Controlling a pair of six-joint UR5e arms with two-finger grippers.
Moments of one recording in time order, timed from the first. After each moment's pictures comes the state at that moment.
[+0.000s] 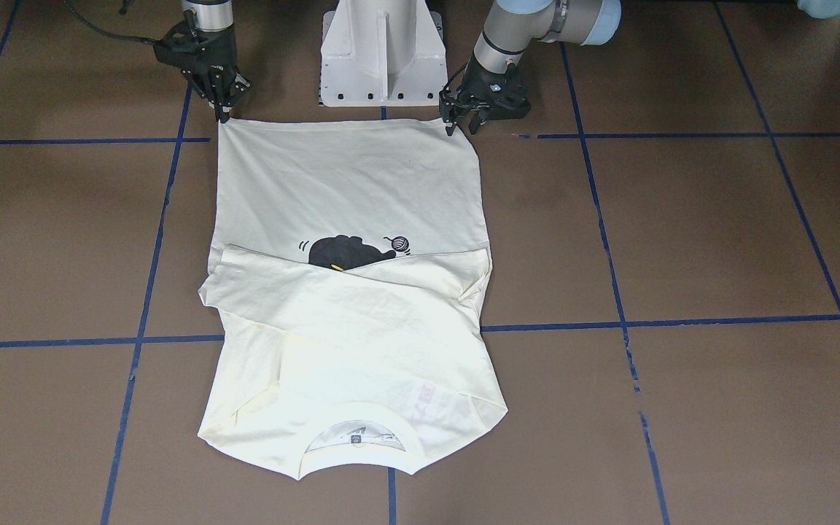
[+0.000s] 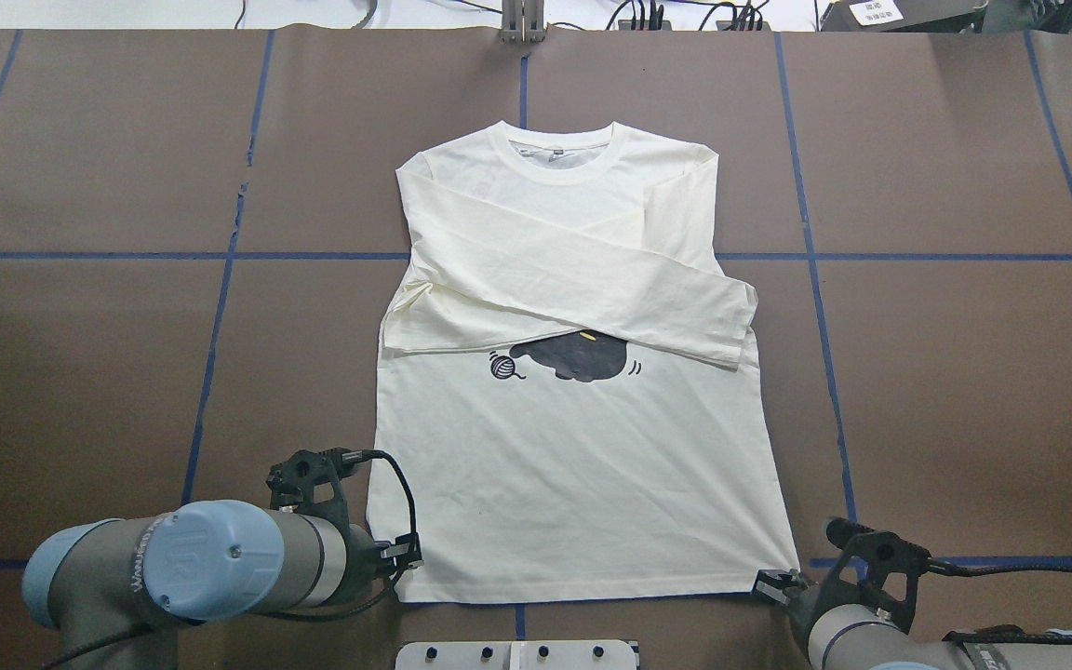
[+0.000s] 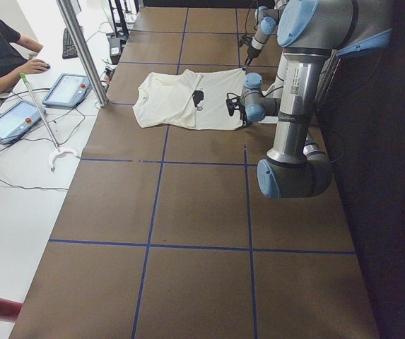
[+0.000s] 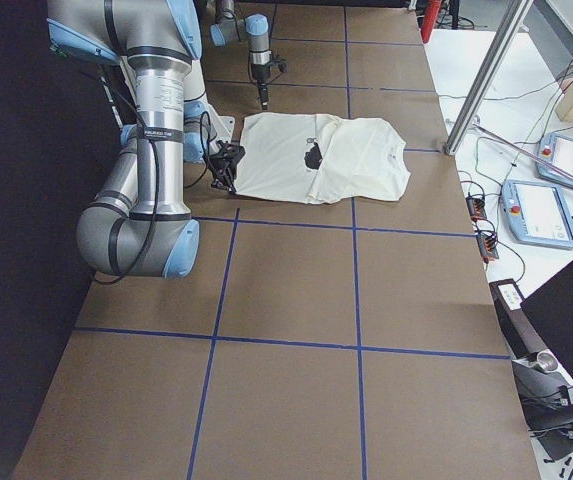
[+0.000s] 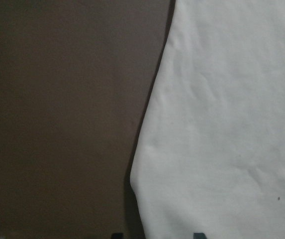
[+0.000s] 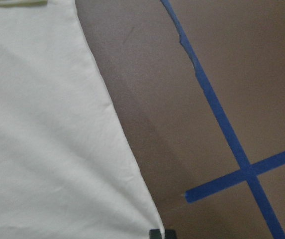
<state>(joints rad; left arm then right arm) -0.17 -1.85 -1.95 -1.92 -1.69 -1.70 -0.07 -1.63 2.24 -1.58 1.24 2.02</state>
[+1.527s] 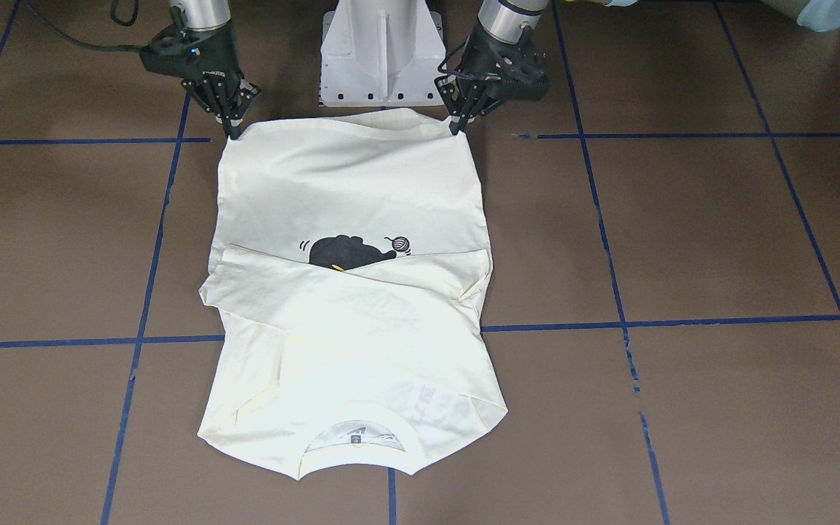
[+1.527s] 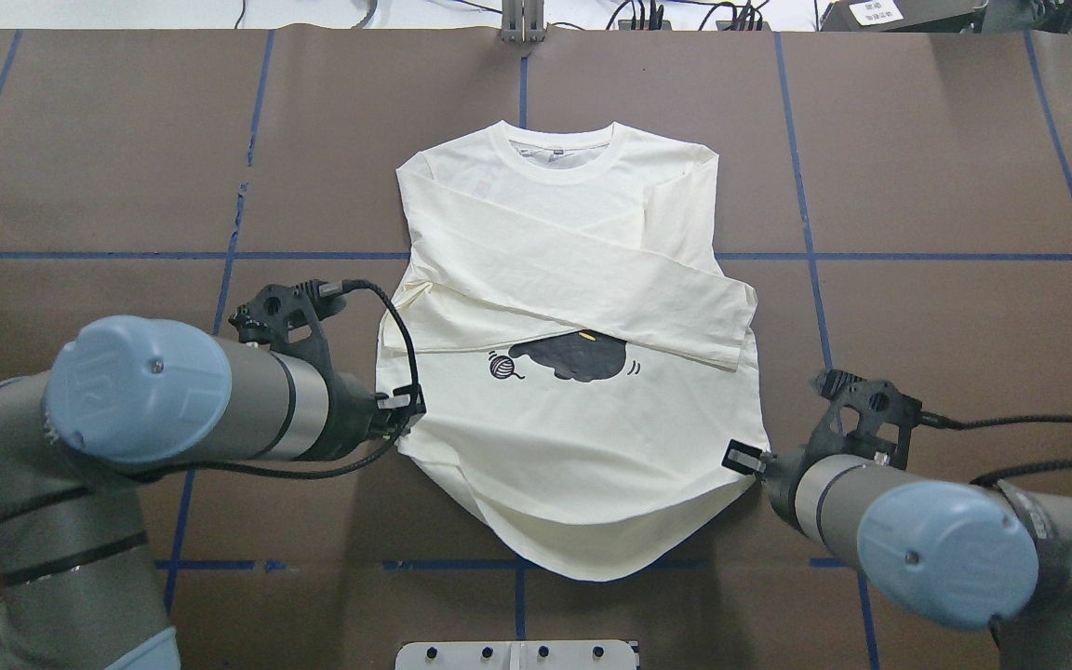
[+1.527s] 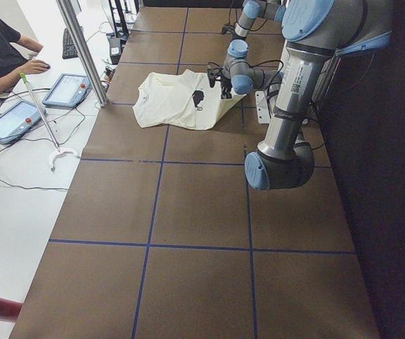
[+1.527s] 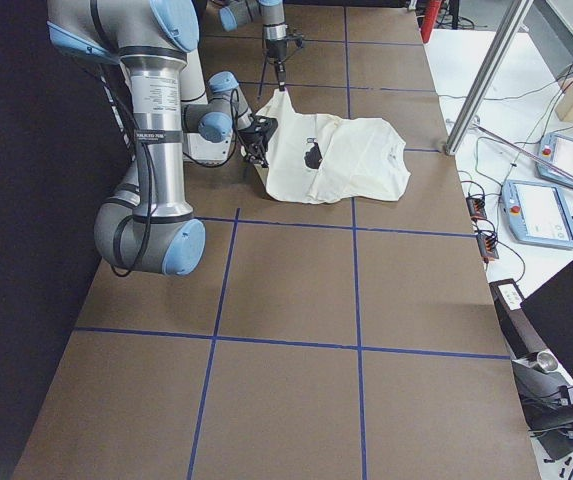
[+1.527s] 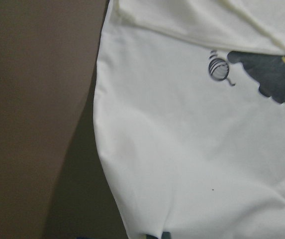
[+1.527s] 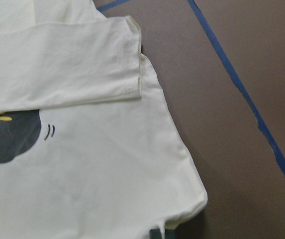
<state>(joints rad) -0.46 -2.01 -2.08 -1.69 -1.78 -1.58 0.29 -1.45 2.27 -1.58 1.43 1.74</state>
